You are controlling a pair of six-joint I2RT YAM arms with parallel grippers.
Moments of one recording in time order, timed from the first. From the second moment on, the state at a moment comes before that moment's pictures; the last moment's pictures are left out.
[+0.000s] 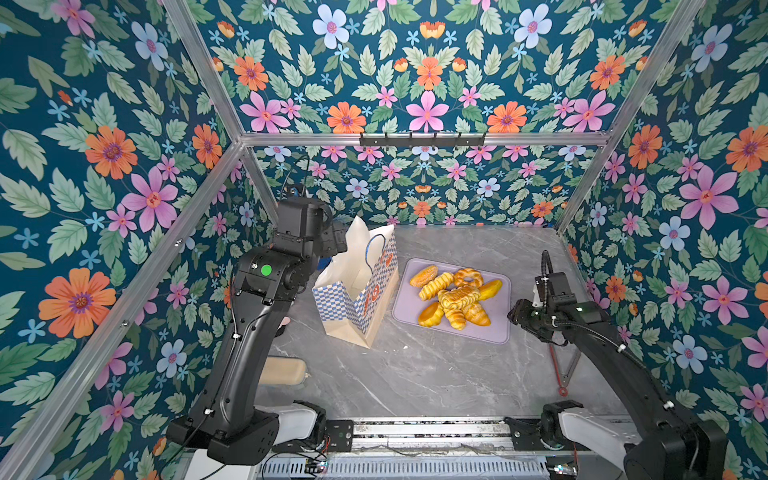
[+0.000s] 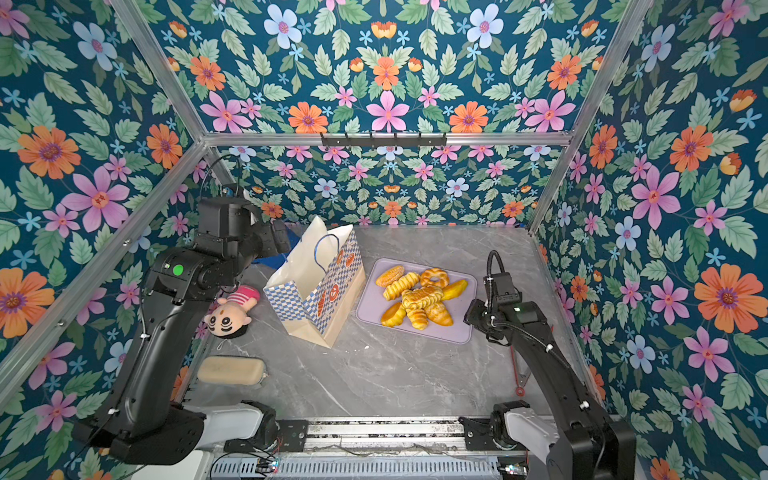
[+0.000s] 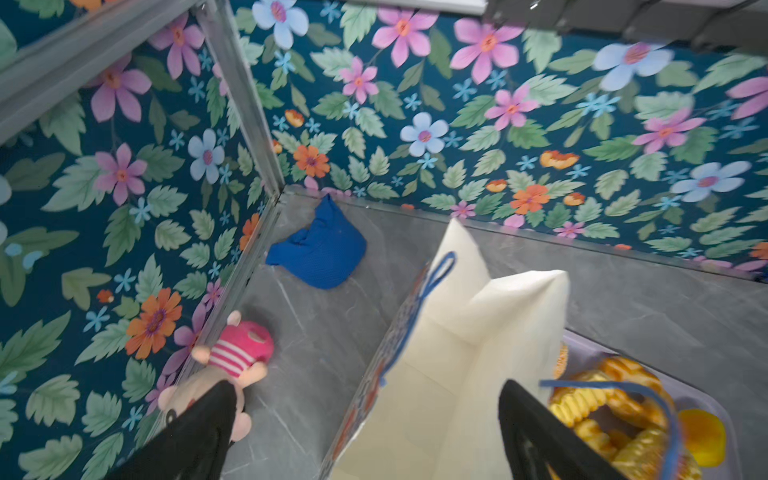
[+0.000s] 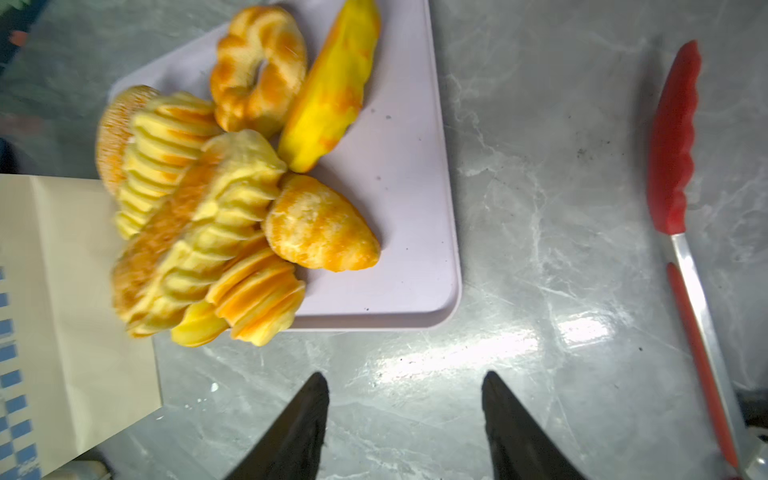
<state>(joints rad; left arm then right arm) -0.35 1.31 1.79 -1.09 -0.41 -0.31 0.15 1.04 0.90 -0.89 -0.12 0.63</state>
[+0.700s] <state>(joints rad) -0.21 1.50 1.61 -0.96 -0.15 -0.22 0.15 0.98 0.98 -0.96 -0.25 0.64</state>
